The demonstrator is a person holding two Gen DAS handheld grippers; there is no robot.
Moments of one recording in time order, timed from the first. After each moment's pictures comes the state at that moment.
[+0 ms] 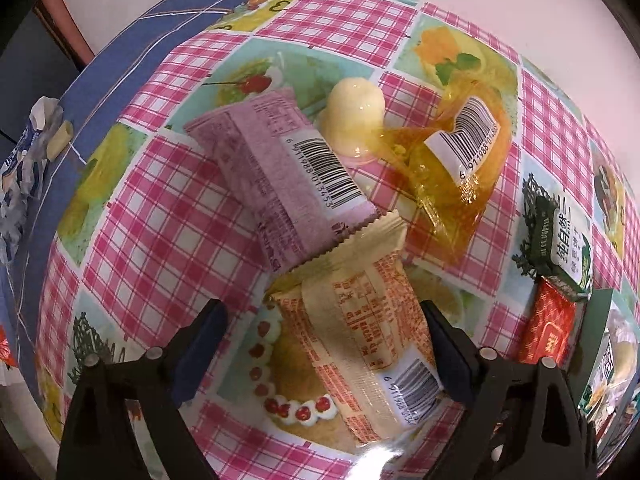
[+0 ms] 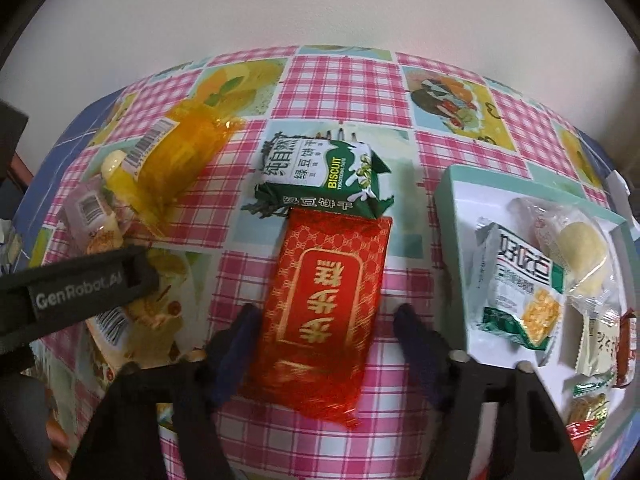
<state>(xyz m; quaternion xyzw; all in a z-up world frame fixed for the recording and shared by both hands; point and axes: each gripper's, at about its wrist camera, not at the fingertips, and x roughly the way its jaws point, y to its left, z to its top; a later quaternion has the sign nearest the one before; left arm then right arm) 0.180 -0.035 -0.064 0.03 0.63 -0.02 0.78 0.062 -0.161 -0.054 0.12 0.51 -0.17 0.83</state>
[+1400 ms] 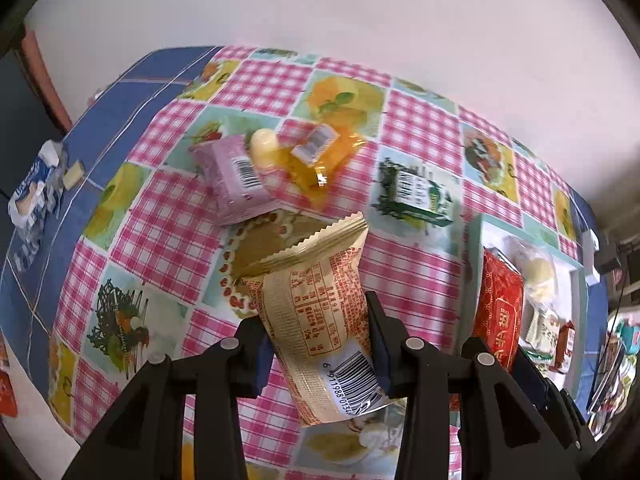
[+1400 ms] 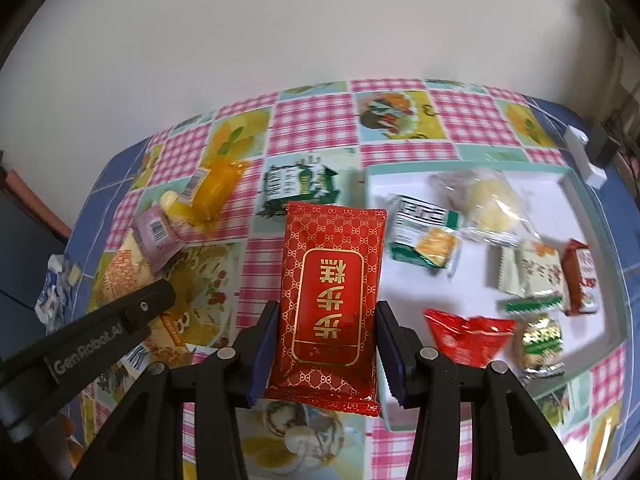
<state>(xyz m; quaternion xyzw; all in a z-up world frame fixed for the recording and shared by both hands) 0.062 -0.043 0.046 0.03 0.56 -0.12 0.82 -0.030 -0.180 0.022 0.21 0.48 -0.18 0.84</state>
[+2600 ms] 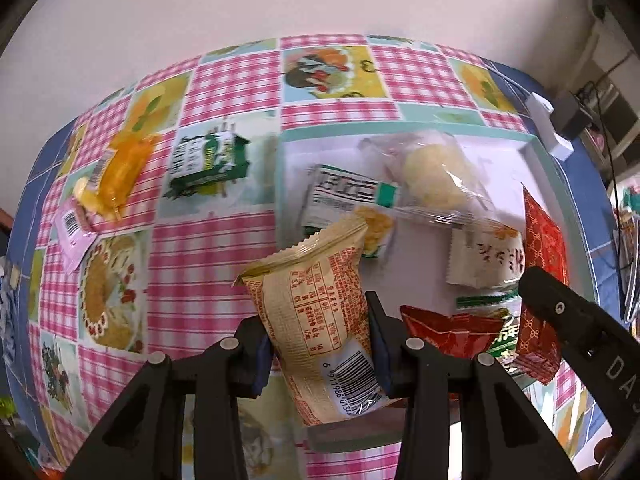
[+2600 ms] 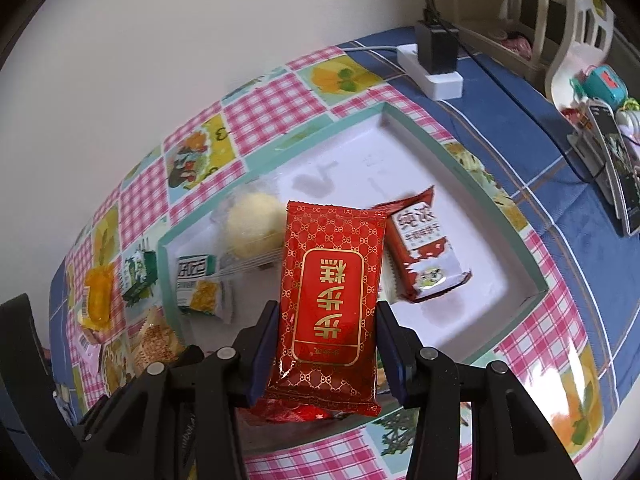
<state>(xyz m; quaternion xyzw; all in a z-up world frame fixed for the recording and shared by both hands) -0.002 -0.212 -0.008 0.19 0.55 -0.24 0.78 -0.120 -0.336 0.002 0.35 0.45 -0.32 0.75</state>
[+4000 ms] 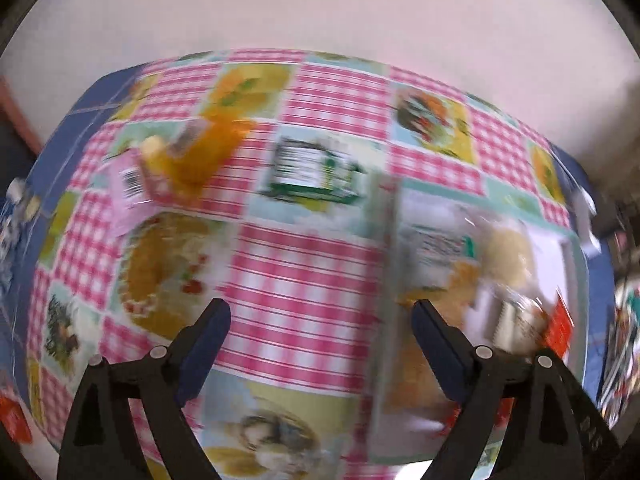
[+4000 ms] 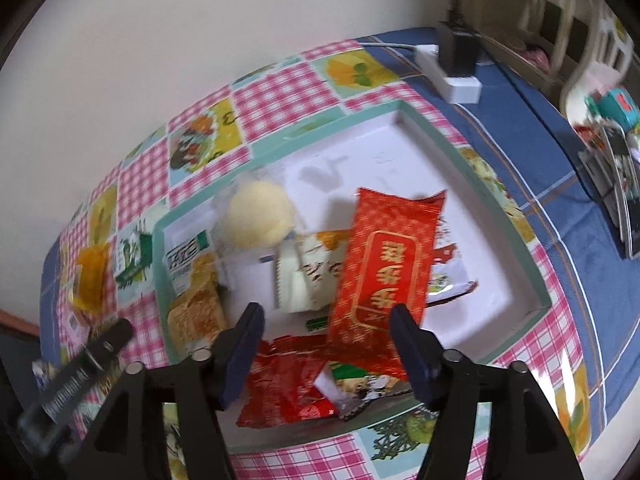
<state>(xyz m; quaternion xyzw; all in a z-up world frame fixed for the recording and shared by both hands) 0.050 -0.138 0.013 0.07 0.56 -0.14 0.81 -0.098 -0.321 0.002 0.30 0.48 -0.29 0.77</state>
